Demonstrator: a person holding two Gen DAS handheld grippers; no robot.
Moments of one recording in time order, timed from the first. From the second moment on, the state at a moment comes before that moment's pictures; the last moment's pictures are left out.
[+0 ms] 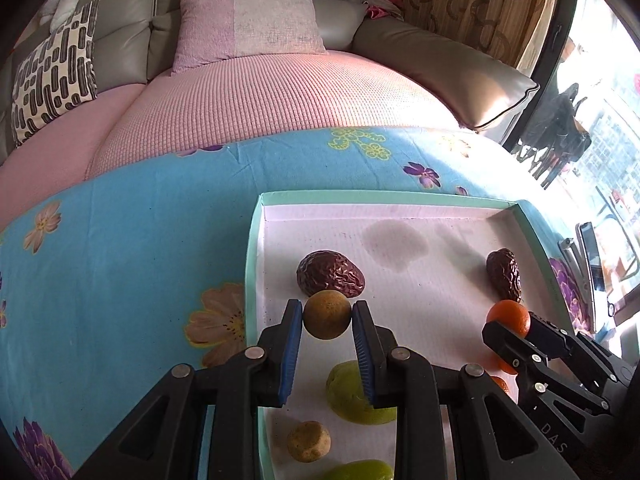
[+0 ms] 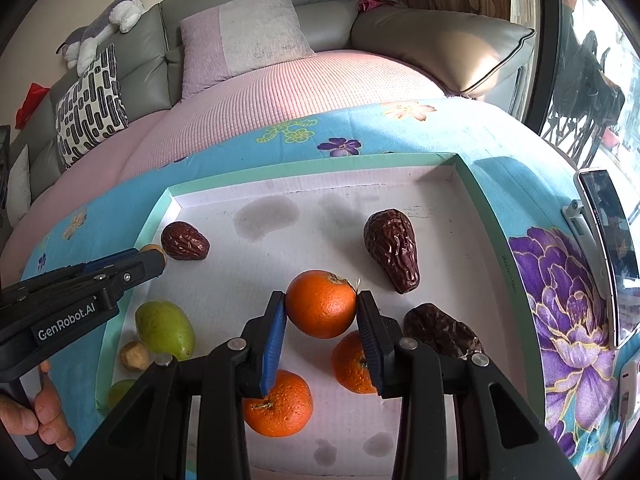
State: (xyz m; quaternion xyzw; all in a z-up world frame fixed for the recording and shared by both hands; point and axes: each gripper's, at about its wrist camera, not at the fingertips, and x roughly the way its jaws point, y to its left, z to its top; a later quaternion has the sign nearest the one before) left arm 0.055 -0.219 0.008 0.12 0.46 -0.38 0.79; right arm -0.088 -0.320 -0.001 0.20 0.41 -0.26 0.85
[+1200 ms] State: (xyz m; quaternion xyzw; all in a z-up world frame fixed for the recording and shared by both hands) left arm 0.051 -0.199 0.018 0.10 0.47 -0.38 0.79; right arm -0.086 -0.320 -0.002 0.19 0.42 -0.27 0.85
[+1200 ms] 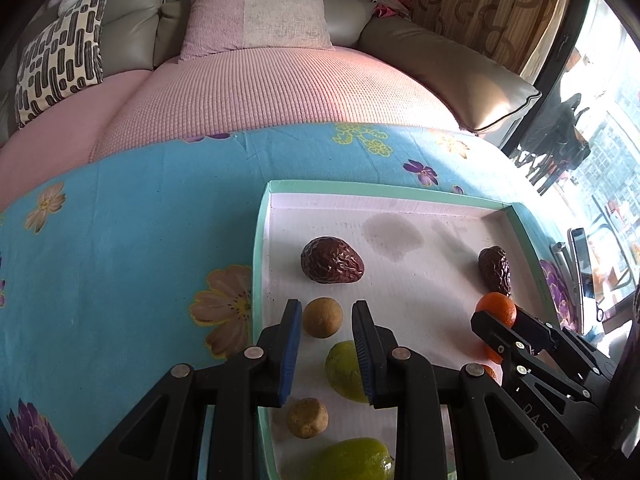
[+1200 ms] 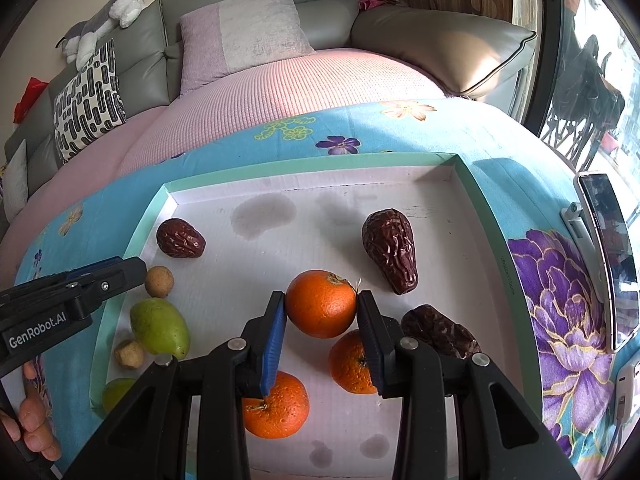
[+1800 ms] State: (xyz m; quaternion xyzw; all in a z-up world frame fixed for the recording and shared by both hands) left arm 0.065 -0.097 0.022 0.07 0.46 -0.26 0.84; right arm -0.077 -0.315 -0.005 0.16 0.43 -0.27 0.85
